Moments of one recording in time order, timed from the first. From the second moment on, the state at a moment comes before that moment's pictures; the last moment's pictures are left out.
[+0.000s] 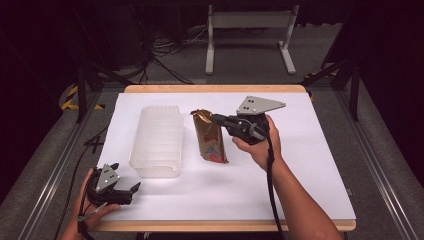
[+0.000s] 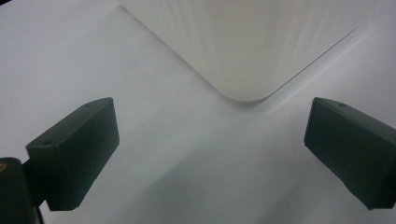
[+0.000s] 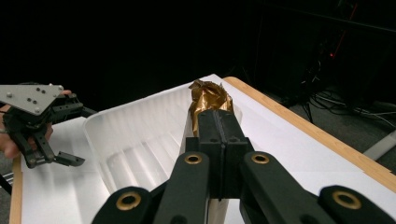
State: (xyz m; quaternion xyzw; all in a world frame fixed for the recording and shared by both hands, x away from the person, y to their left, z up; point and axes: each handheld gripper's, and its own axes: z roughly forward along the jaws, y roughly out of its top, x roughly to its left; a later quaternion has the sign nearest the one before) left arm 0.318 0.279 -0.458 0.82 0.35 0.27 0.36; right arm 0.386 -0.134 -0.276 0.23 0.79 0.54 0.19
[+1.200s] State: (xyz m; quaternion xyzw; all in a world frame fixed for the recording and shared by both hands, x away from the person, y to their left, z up) left arm 0.316 0.284 -0.457 0.82 0.35 0.27 0.37; right arm 0.425 -0.045 -0.258 0.18 0.79 0.57 0.15
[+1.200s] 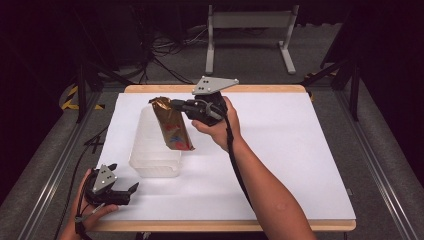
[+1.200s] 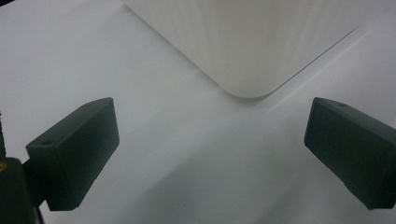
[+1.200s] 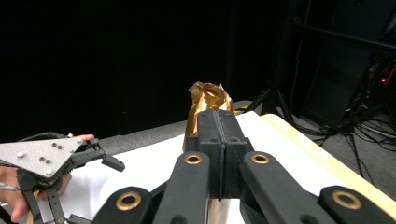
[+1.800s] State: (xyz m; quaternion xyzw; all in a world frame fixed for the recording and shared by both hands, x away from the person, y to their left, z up) left arm 0.315 0.286 -0.457 0.82 0.35 0.26 0.37; right arm 0.429 0.002 -0.267 0.16 0.80 0.57 0.13
